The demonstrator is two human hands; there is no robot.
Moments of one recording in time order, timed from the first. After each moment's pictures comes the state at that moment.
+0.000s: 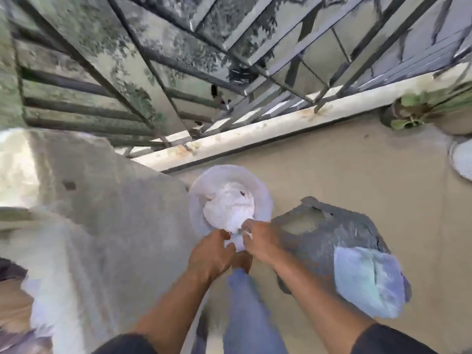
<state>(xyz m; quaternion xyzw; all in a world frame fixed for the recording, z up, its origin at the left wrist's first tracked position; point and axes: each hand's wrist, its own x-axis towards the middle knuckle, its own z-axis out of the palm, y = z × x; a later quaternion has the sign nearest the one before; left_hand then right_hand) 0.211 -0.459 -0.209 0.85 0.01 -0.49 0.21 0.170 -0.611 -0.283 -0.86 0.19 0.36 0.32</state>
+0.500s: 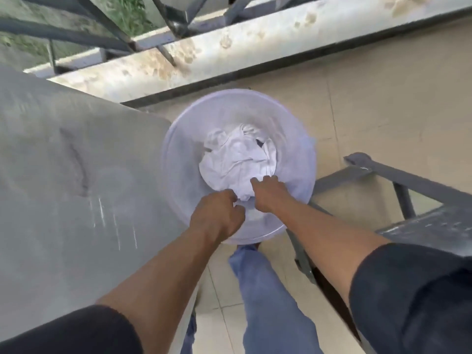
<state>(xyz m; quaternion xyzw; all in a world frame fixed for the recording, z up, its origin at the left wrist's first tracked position) 0.231 -0.469 -0.478 0.83 0.03 -0.54 0.13 0.202 -0.617 -0.599 -0.83 0.03 0.54 0.13</state>
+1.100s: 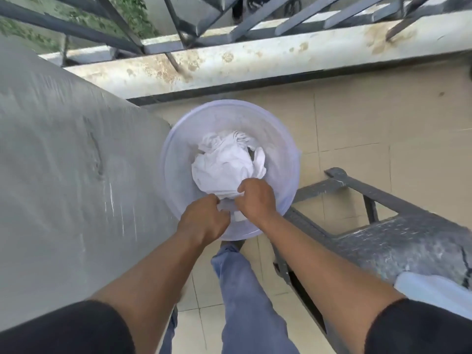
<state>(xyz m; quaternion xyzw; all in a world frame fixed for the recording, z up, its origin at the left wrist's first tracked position) 0.224 -0.459 -0.440 0.81 0.10 -0.54 0.18 0.201 -0.600 -0.527 -0.87 0.18 0.36 0.28</state>
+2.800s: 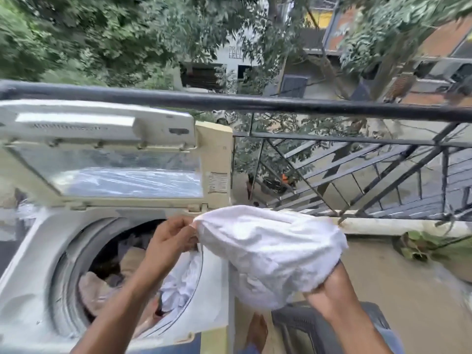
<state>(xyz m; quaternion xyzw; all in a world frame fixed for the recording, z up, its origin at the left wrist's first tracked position) 0.158 -0.220 0.114 0.73 0.12 -0.13 0.66 0.113 -0.522 0.060 -0.32 0.25 0.15 0.90</state>
